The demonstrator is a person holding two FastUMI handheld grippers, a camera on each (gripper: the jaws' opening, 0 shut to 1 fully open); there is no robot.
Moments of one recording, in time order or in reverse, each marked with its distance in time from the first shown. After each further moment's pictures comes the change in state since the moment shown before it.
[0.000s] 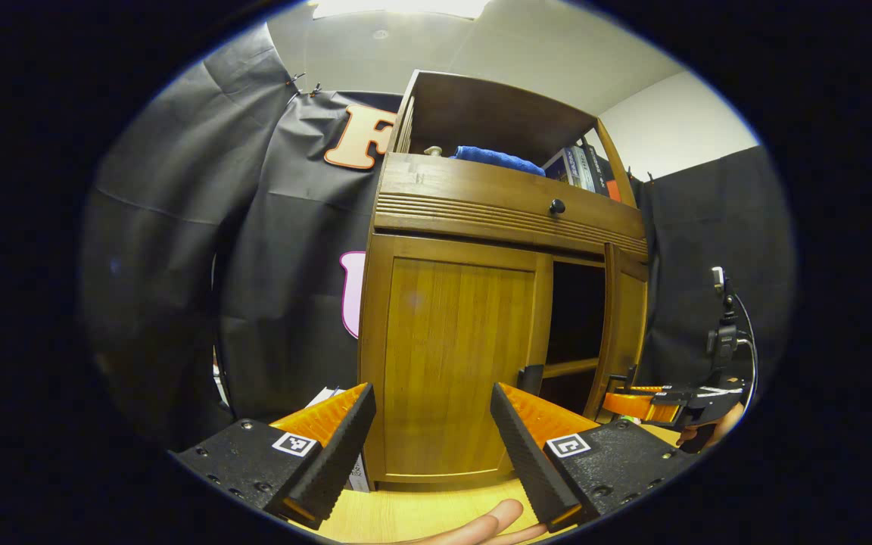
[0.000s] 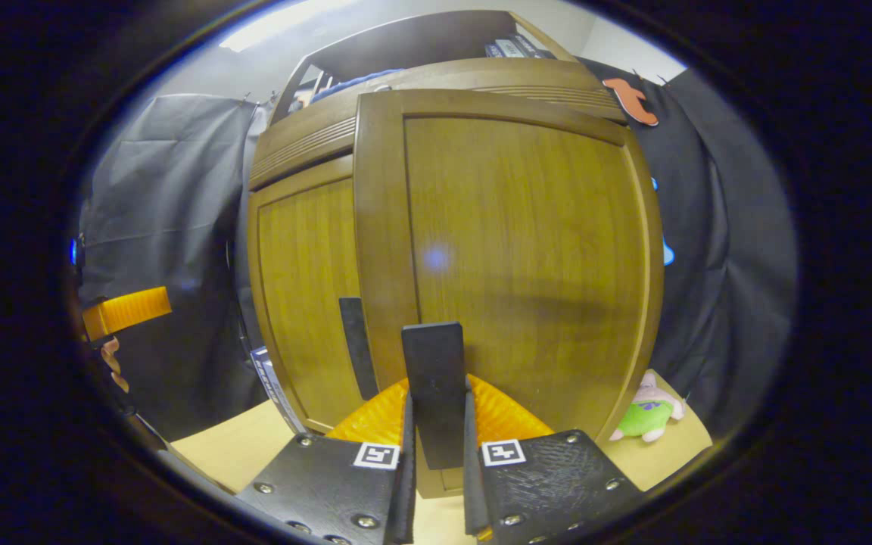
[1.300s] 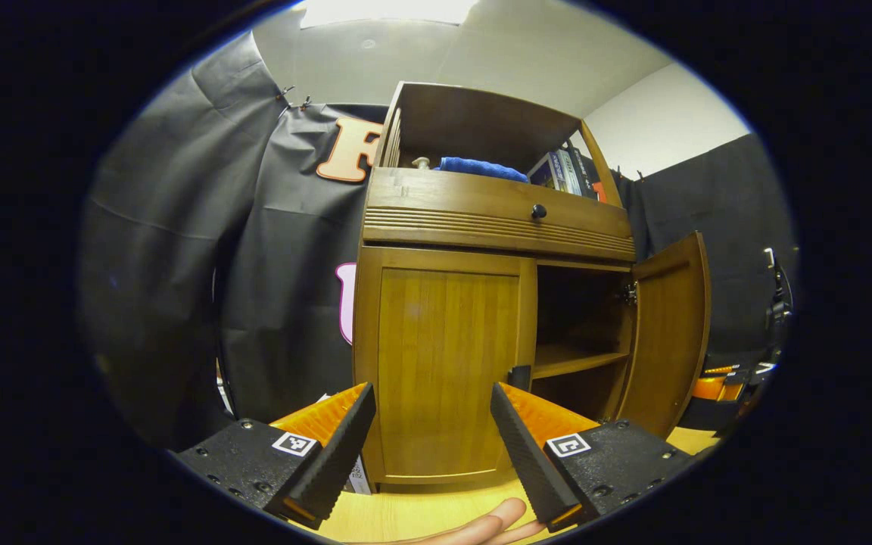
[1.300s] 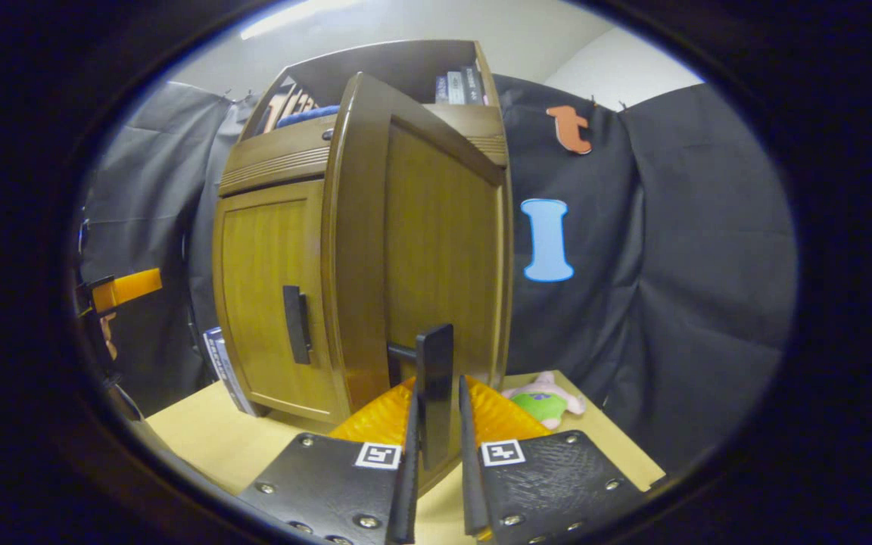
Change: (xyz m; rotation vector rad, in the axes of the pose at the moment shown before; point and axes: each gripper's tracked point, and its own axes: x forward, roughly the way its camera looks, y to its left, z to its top) left arm -0.015 -0.018 0.005 0.040 -0.038 -0.013; right arm -0.130 -0.100 0.017 -0.112 -0.074 -0.330
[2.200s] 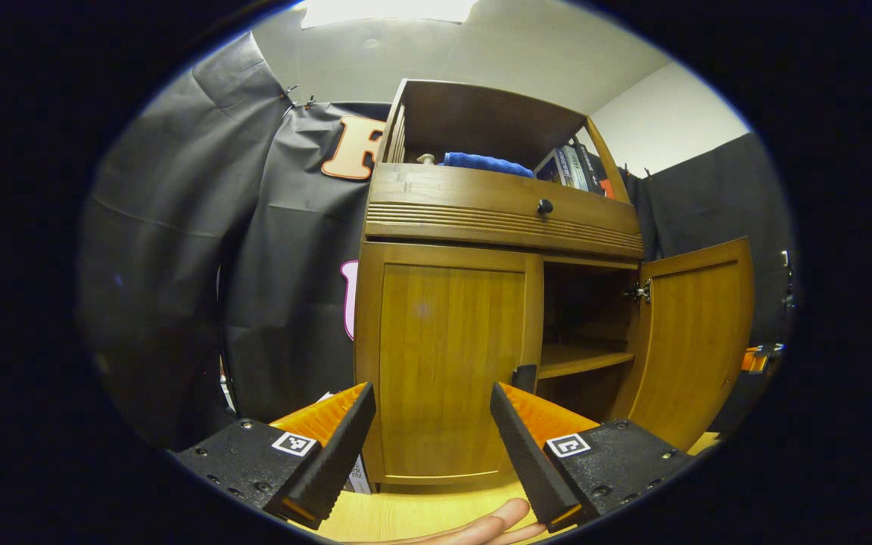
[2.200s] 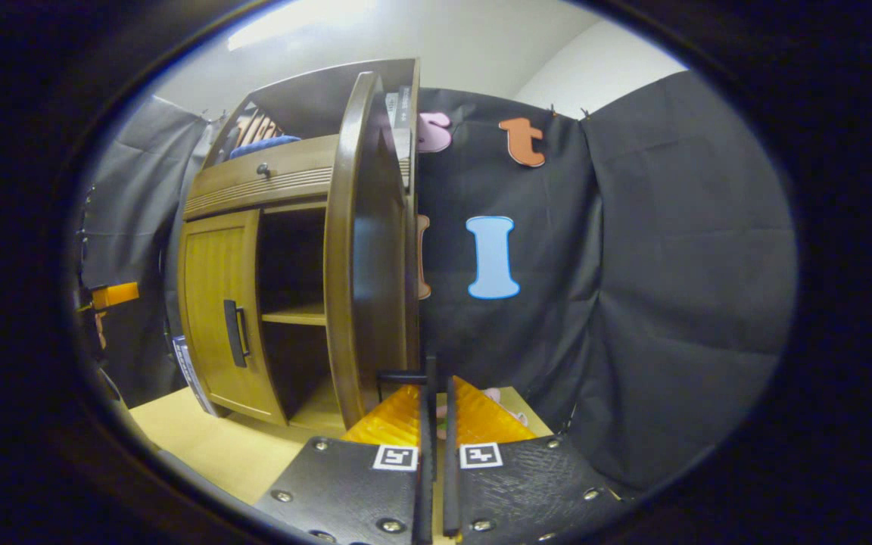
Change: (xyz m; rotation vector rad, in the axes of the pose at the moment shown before) left arm 0.011 -0.004 -0.012 0.013 0.017 0.038; right arm -0.001 -0.119 0.000 0.034 -0.049 0.013
